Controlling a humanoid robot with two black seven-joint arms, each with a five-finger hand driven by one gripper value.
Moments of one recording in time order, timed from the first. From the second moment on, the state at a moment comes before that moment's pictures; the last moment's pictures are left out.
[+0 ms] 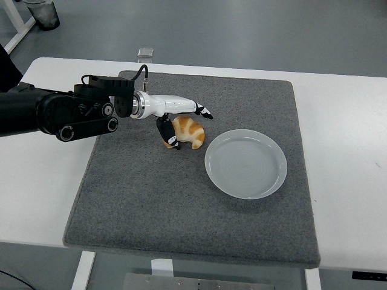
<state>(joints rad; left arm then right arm) -1.36 0.35 0.36 -0.98 0.98 0.00 -0.26 0.00 0.00 -0.08 0.11 0.06 0.11 -0.04</state>
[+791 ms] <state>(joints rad) -1.36 0.33 0.40 -0.97 1.03 0.05 -0.27 0.00 0.00 -0.08 0.11 0.06 0.11 -0.04</state>
